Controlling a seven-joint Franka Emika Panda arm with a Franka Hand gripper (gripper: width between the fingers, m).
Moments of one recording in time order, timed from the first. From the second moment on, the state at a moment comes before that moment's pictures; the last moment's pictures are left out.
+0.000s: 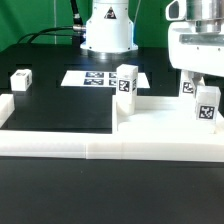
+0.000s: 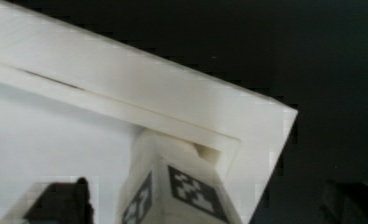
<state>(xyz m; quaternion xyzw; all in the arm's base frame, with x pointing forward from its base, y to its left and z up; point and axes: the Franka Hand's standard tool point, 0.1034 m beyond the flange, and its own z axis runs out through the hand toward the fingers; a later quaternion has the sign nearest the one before) 0.629 0.132 0.070 -0.84 0.53 -0.04 0.09</state>
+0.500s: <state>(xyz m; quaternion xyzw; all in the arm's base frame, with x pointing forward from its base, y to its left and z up) 0.632 0.129 0.073 -0.97 0.22 -0.06 0.04</state>
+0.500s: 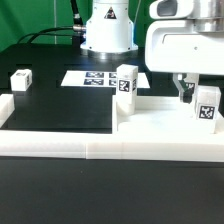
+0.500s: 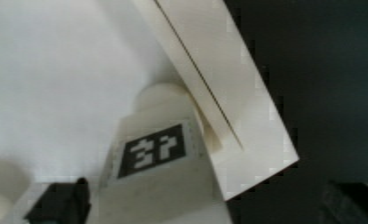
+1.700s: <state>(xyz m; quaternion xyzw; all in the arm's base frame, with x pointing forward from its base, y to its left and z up) 0.630 0.114 0.070 -0.88 0.48 -0.04 0.05</state>
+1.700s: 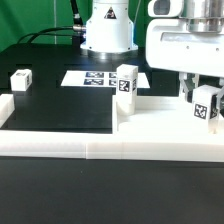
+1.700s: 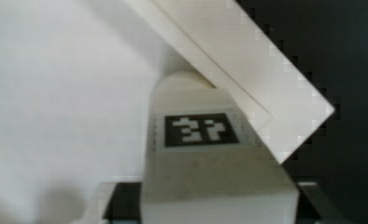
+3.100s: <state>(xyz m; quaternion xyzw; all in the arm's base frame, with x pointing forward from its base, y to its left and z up) 0.629 0.118 0.063 -0.66 0.75 0.01 0.04</state>
